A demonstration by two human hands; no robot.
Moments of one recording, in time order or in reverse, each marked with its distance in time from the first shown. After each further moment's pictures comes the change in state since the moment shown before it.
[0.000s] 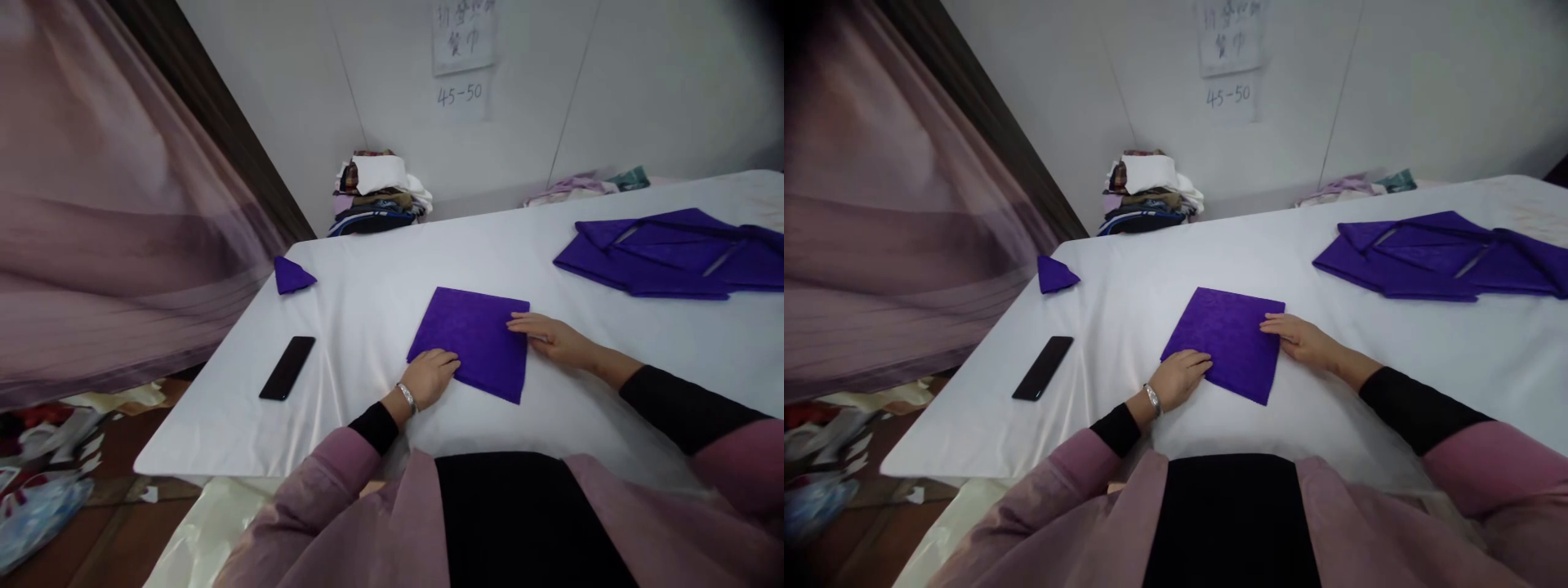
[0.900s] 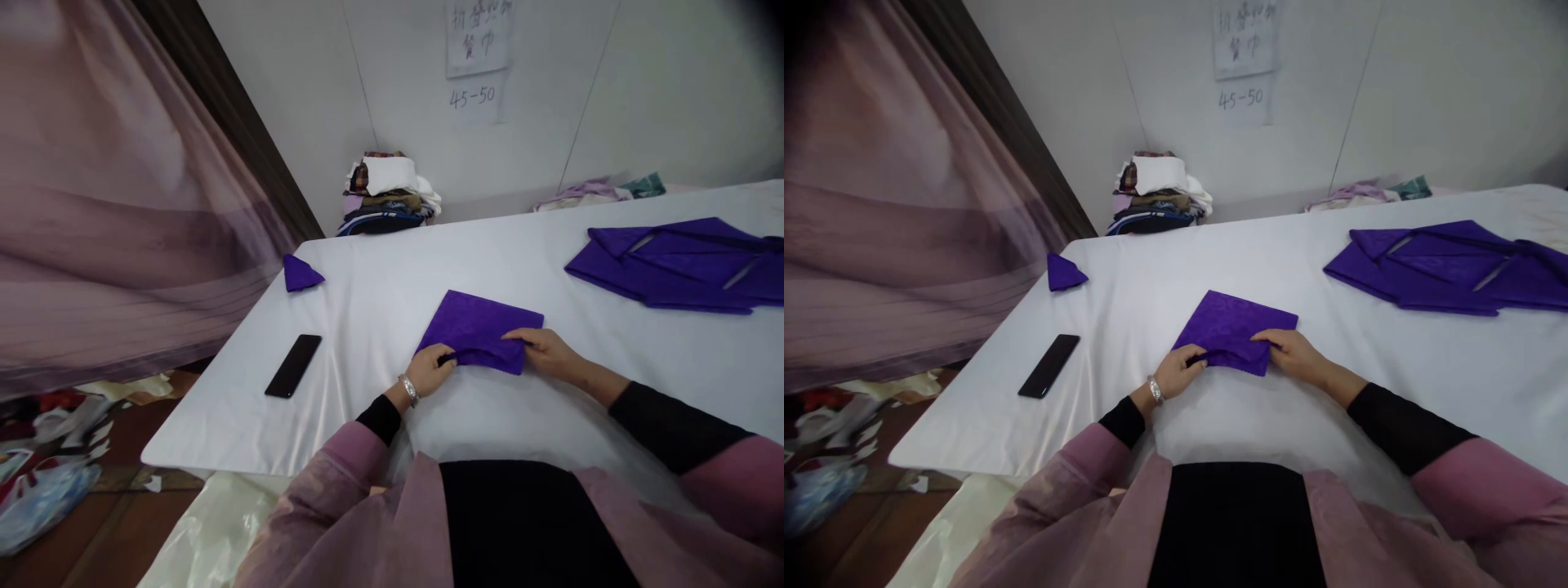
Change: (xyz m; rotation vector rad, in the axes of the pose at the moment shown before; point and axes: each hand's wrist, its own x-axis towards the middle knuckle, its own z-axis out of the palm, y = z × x) left_hand 0.013 -0.011 -0.011 -0.490 0.130 -0.348; right_hand 0.023 -0.042 0.018 0.069 0.049 0.128
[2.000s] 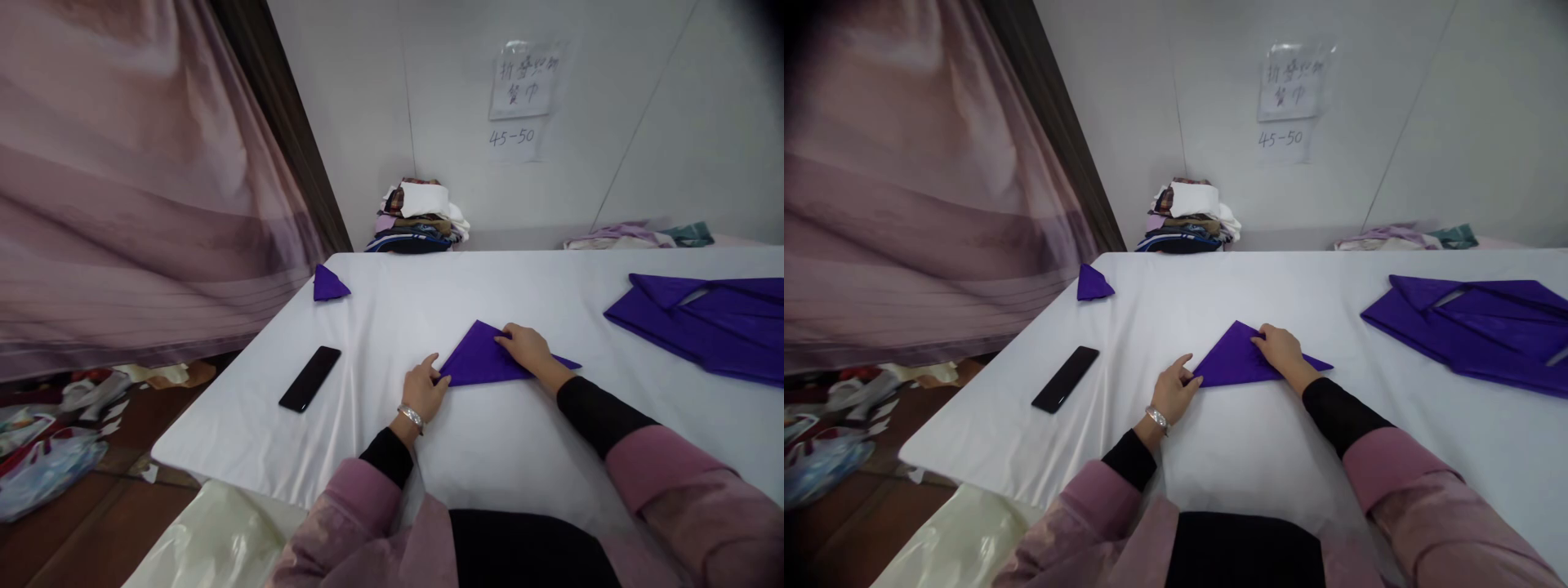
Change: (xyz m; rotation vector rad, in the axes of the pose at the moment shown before) left_hand -0.003 -0.039 -0.009 0.017 0.432 -0.281; right_hand 0.124 0.015 0.035 -0.461 0.002 0.470
